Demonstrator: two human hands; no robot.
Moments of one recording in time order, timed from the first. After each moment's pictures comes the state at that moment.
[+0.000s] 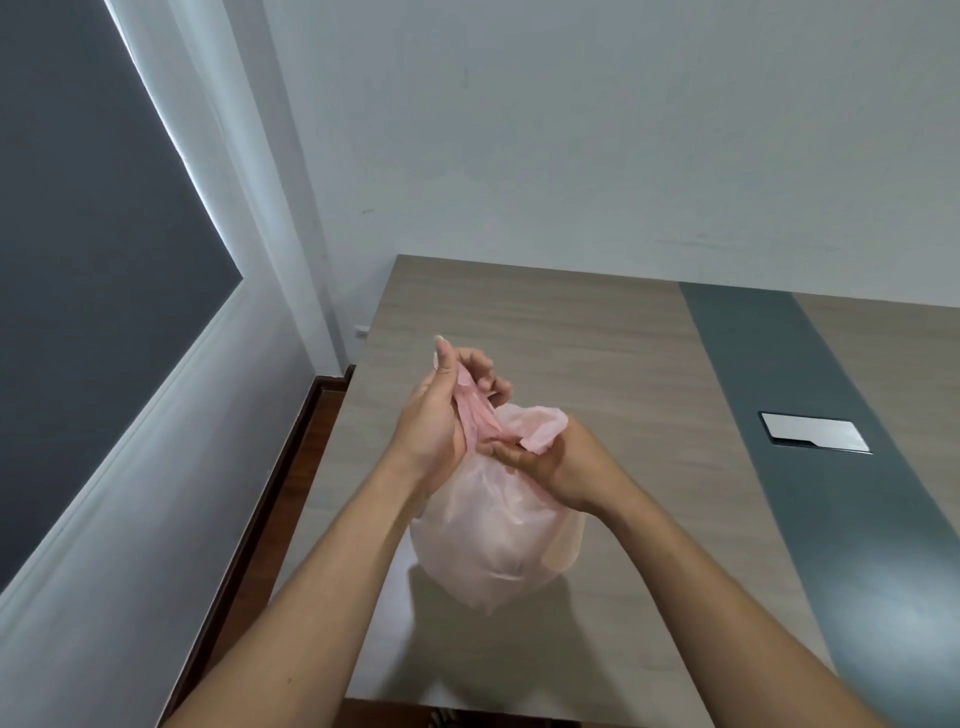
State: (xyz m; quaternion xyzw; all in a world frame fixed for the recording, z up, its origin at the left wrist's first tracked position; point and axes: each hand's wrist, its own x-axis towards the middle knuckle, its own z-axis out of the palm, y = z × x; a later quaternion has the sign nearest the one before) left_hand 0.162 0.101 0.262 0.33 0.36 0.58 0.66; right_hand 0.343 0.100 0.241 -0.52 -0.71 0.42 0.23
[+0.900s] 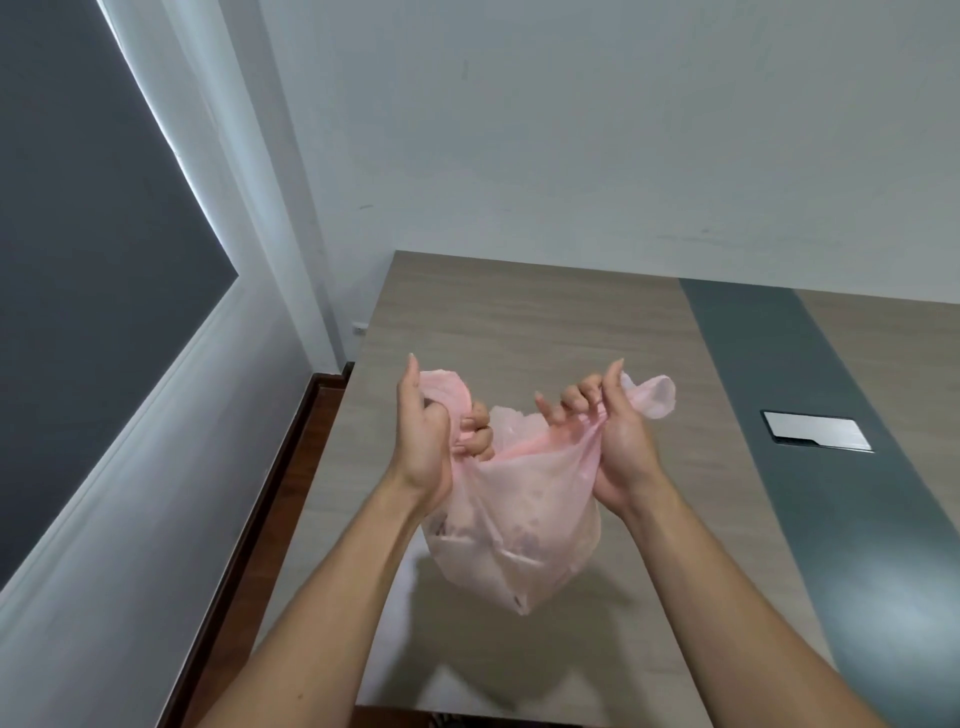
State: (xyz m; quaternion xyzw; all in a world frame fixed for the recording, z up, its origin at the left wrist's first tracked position) left_hand 0.156 0.093 0.241 0.28 0.38 0.53 0.71; right_hand 0.361 0.112 0.249 -0.33 -0.24 0.73 0.56
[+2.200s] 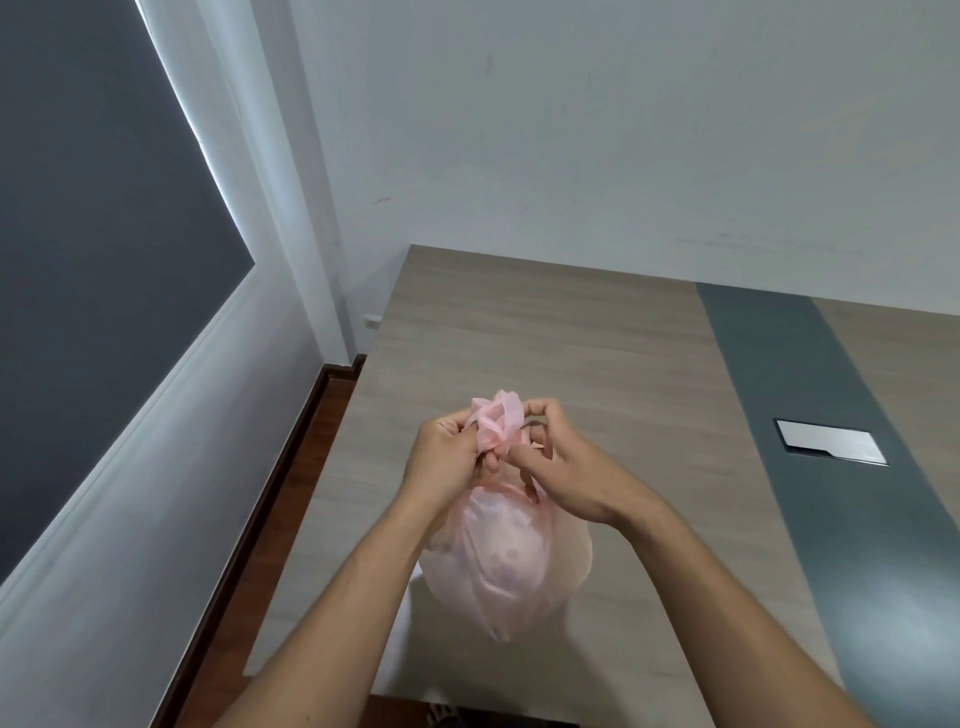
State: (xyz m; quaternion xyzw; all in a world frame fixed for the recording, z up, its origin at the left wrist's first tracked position) left_hand 0.161 0.076 0.210 0.34 0.55 0.49 0.59; right_hand 0.346 0.084 0.251 -0.47 -0.68 0.53 0.20
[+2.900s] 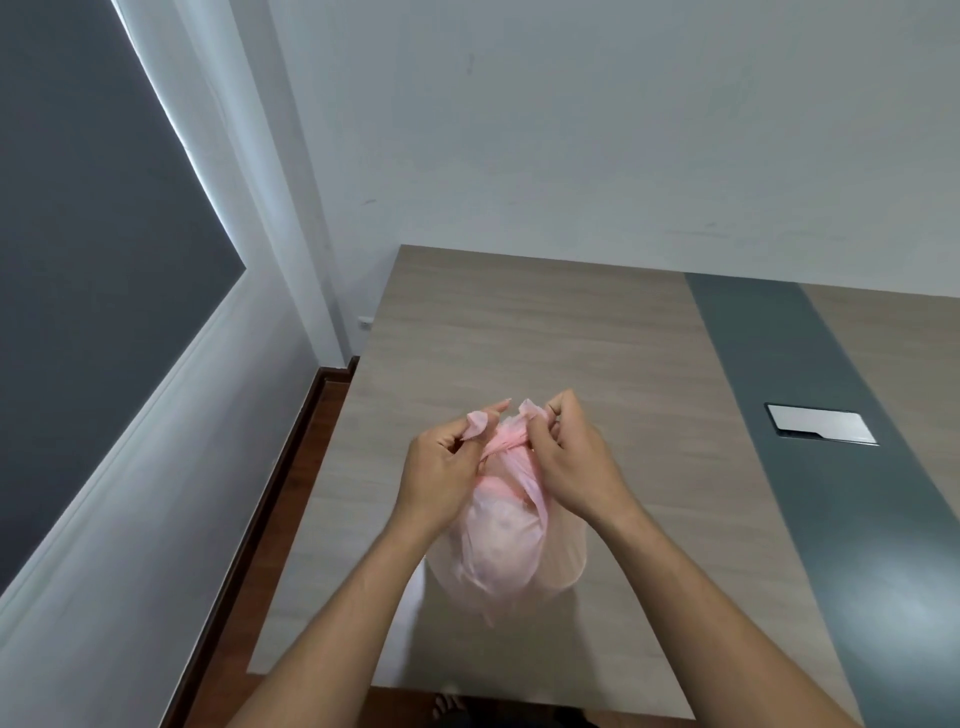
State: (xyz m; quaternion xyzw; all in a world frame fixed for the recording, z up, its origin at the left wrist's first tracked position) left_hand 0.157 0.064 0.194 0.51 0.53 0.49 0.46; right_hand 0.339 0.087 0.228 -0.62 -0.63 0.35 0.31
